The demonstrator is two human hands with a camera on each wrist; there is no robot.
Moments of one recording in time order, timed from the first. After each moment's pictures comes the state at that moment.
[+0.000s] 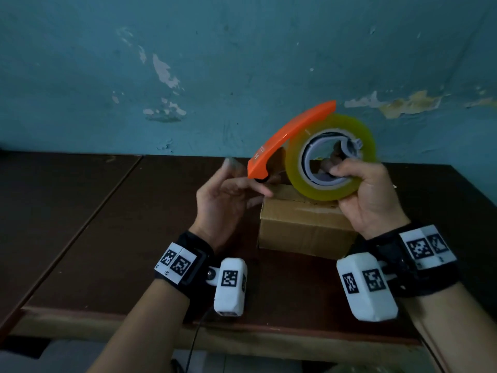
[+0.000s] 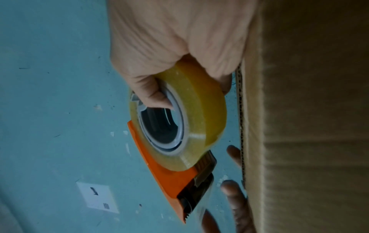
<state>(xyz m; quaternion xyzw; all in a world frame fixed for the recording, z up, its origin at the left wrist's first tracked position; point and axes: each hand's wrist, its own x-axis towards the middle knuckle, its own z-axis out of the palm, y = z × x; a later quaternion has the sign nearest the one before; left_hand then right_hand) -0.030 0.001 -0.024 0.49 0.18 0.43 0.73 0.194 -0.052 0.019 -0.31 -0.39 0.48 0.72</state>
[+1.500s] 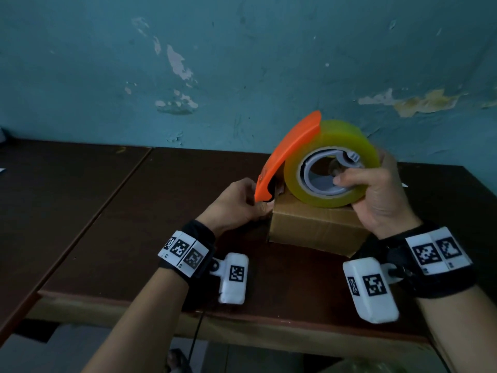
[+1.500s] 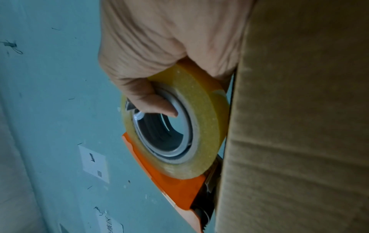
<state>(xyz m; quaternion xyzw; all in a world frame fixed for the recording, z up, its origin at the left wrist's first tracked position) -0.044 0.014 -0.026 0.72 0.42 0.25 0.49 0.185 -0.059 0.019 -0.34 -0.51 0.40 0.68</state>
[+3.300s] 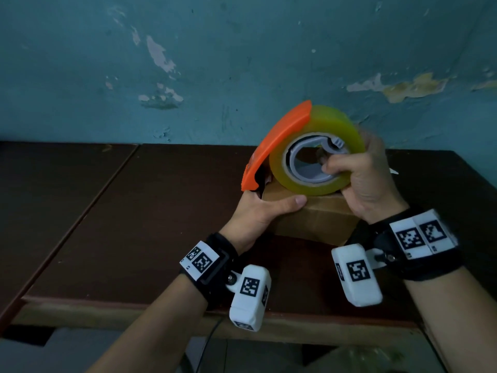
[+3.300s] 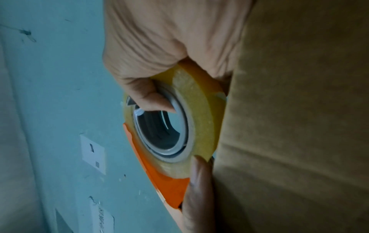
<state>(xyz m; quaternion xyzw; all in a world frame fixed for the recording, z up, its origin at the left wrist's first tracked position) 0.011 -0.029 -0.044 0.56 0.26 0.48 0.63 0.186 -0.054 0.022 -0.42 -0.51 0.35 0.67</state>
